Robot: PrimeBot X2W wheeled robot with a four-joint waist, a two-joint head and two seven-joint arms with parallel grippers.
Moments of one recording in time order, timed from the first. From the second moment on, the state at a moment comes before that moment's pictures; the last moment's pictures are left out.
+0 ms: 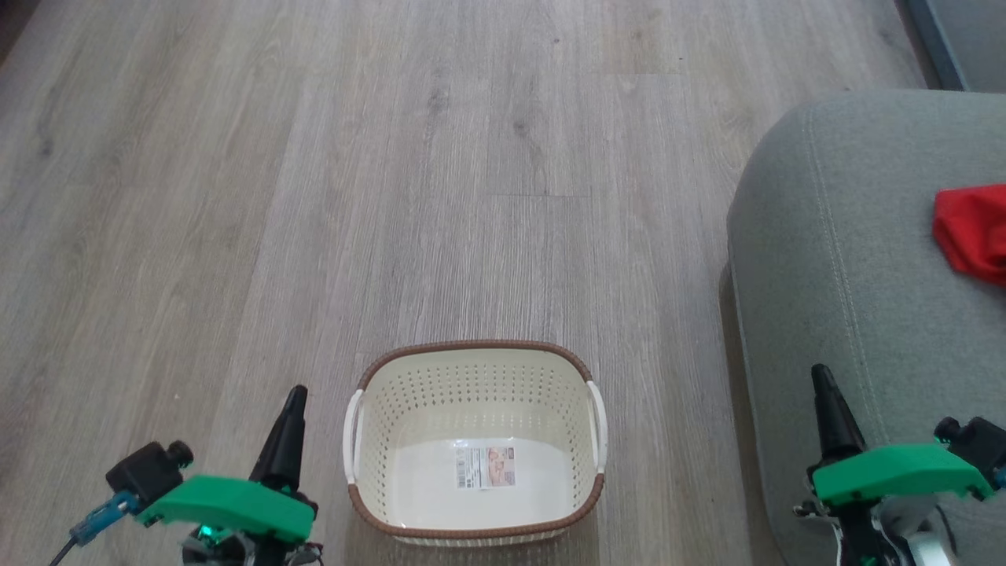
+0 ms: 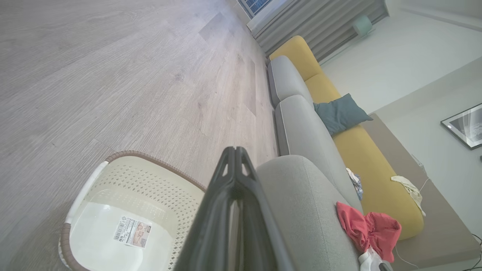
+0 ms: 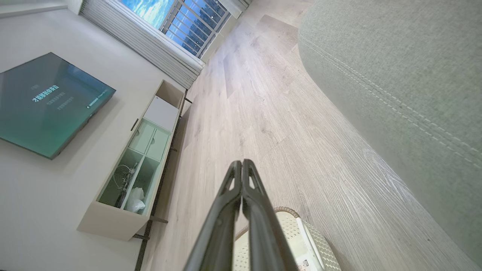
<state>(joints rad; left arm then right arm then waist) 0.00 0.07 -0.09 0.26 -0.97 -0.13 -0.10 -0.01 -0.04 -0.07 0.30 0.93 0.13 -0.06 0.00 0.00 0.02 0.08</state>
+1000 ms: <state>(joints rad) -0.02 0.07 -0.03 0.27 -1.29 -0.13 -0.02 -0.03 -0.04 -0.10 0.29 1.25 0.13 0.02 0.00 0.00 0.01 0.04</state>
